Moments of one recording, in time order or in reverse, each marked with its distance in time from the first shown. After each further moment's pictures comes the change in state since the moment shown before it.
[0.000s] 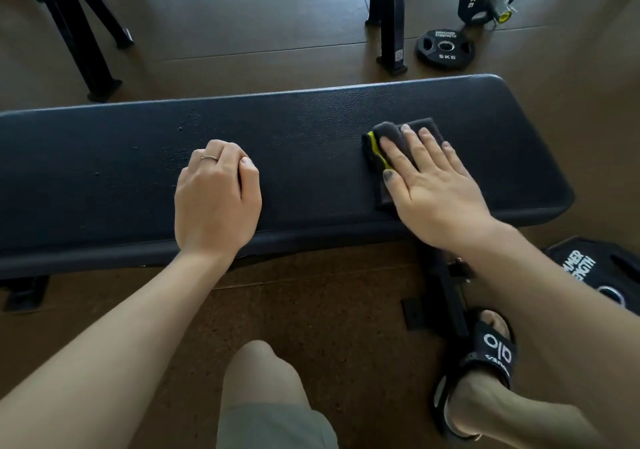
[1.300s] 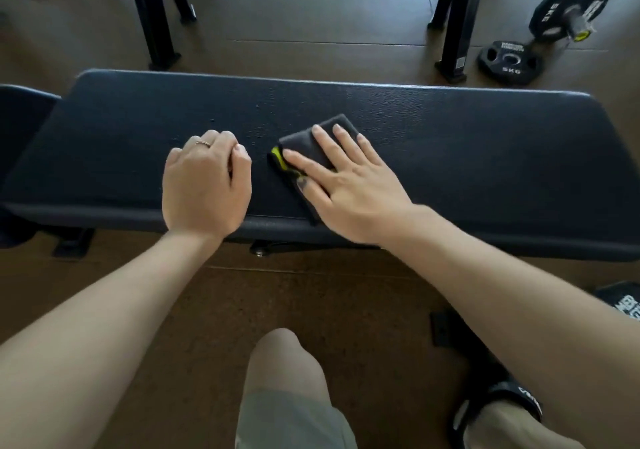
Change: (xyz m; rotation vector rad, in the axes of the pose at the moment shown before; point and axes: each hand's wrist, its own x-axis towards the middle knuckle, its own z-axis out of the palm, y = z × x) left_hand -0.005 -0.088 -0.035 0.145 0.097 -0.050; right_hand 0.033 -0.158 0.013 0.078 -0.084 -0.446
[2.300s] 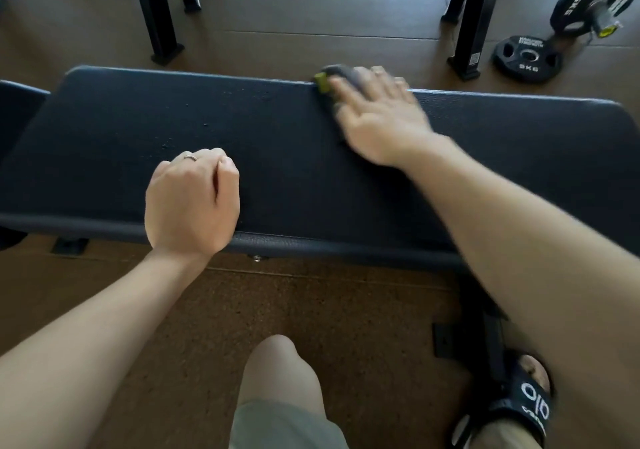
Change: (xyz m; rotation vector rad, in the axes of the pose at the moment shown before) left_hand -0.002 0.001 0.002 -0.055 0.028 0.000; right_hand 0.096 0.075 -0.028 -0.073 0.054 0.177
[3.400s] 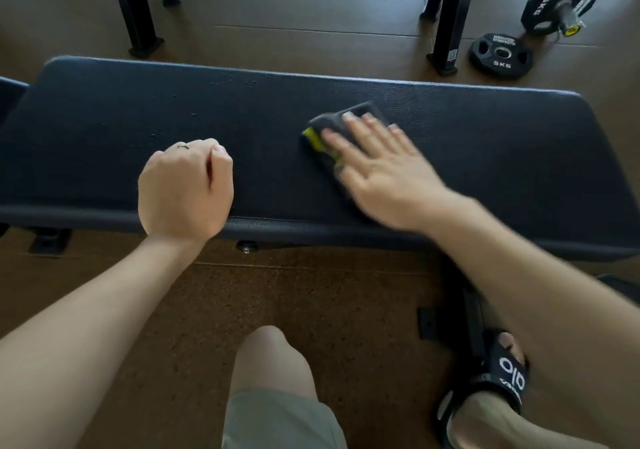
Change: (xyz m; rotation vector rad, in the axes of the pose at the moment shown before) left_hand -0.002 0.001 -0.001 -0.002 0.023 -0.002; right_hand -0.103 -0.005 0.006 -0.001 -0.061 -0.086
